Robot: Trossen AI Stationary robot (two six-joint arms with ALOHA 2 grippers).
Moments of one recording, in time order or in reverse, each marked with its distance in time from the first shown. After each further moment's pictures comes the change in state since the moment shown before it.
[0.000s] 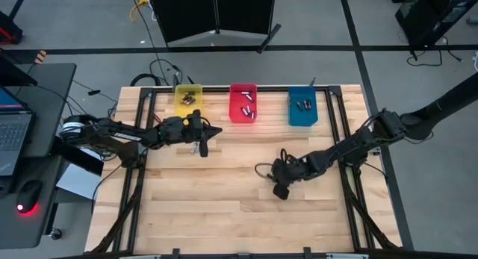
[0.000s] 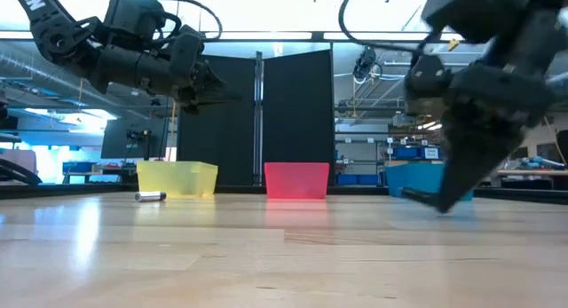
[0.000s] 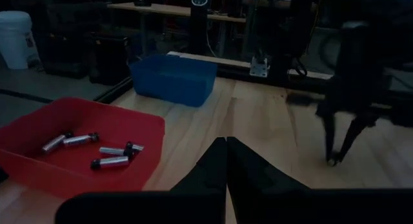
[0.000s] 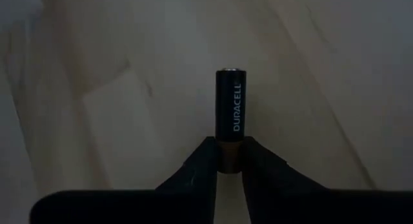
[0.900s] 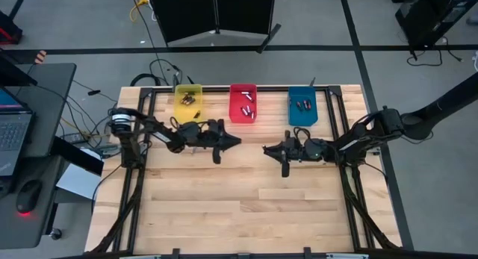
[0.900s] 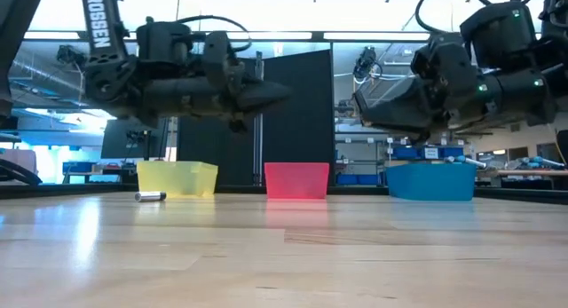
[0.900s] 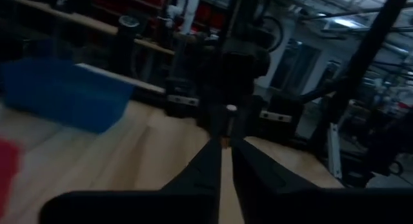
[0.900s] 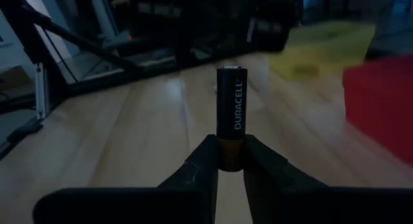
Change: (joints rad) left arm -0.031 0.528 0.149 0.595 0.241 -0.256; right arm -0.266 -0.002 -0.488 1.433 0.037 -0.558
